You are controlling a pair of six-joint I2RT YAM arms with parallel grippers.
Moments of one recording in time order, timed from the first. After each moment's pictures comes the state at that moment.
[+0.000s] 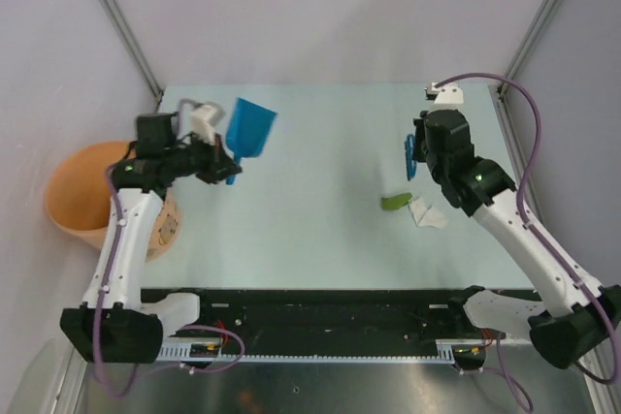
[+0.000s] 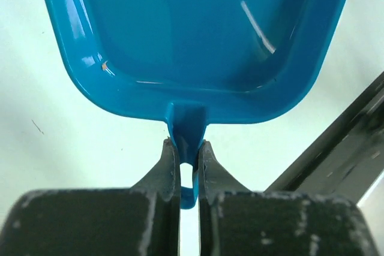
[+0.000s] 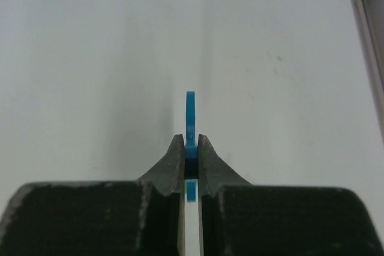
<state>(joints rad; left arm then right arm) 0.09 1.12 1.20 -0.80 0.76 0.14 0.59 1.12 1.24 -0.50 0.50 0.22</state>
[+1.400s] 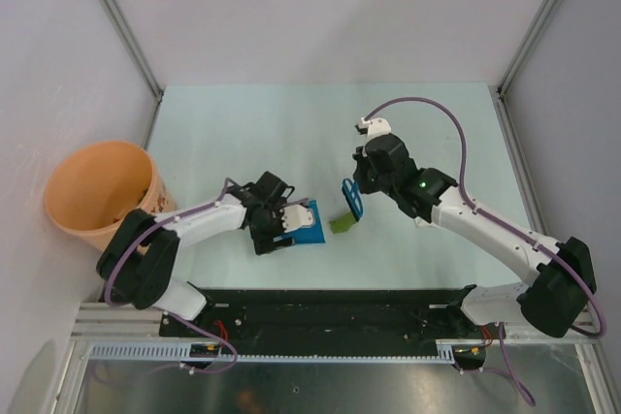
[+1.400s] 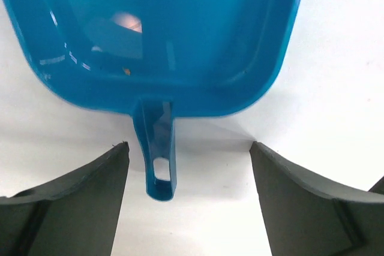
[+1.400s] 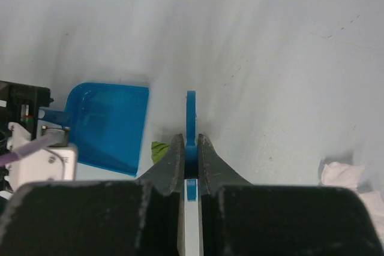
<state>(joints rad) -0.63 1.52 0.83 -0.62 0.08 0.70 0.76 1.32 1.11 -0.40 0.24 0.32</state>
